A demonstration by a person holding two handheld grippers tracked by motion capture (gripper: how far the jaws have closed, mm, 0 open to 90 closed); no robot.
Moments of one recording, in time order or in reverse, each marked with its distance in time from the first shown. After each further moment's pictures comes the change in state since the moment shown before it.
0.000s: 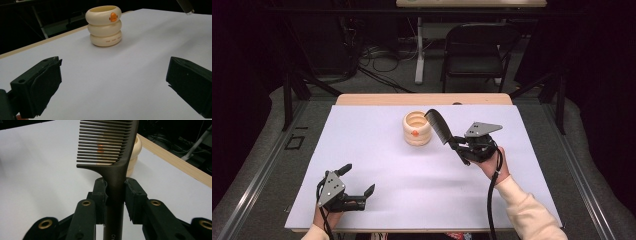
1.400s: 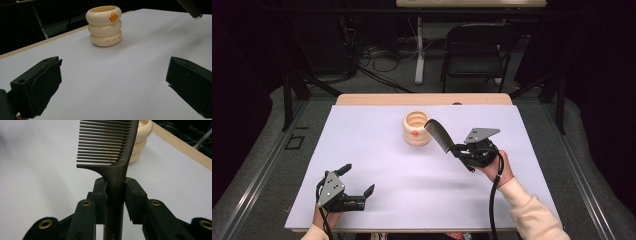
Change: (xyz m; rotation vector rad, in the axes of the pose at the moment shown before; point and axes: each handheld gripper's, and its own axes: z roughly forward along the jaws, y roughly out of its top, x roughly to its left) left arm 0.000 0.000 -0.001 -0.002 0.002 0.003; right arm 0.004 -0.011 -0.003 0.101 0.038 -0.035
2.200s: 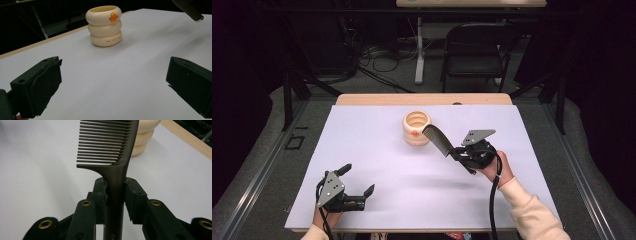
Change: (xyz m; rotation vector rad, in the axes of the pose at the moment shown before) left arm 0.000 0.000 0.000 0.001 -0.001 -0.003; right arm 0.002 -0.003 0.006 0.064 0.017 -0.029
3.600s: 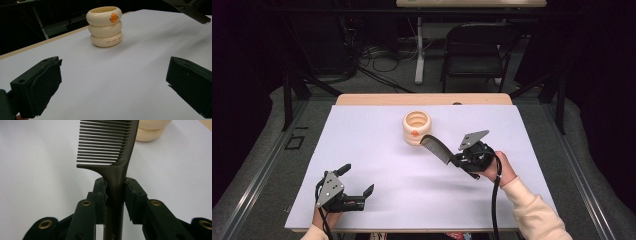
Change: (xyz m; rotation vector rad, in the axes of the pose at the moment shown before) left arm 0.001 0.000 -0.001 -0.005 0.000 -0.002; right arm 0.003 -0.001 0.003 0.126 0.073 -0.057
